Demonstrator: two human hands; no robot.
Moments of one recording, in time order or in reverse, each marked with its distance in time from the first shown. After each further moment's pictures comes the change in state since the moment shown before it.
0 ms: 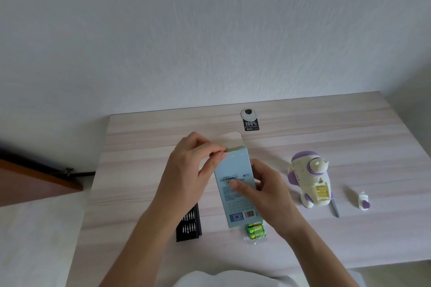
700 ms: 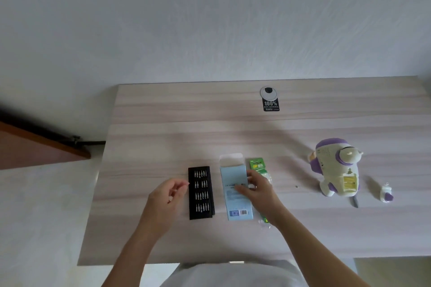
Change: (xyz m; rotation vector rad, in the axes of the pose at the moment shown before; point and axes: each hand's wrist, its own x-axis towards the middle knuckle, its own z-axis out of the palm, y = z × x) left_hand -0.131 -0.123 0.022 -0.260 -0.162 -0.764; right_hand 0.035 0.148 0.038 -0.090 -0.007 0.406
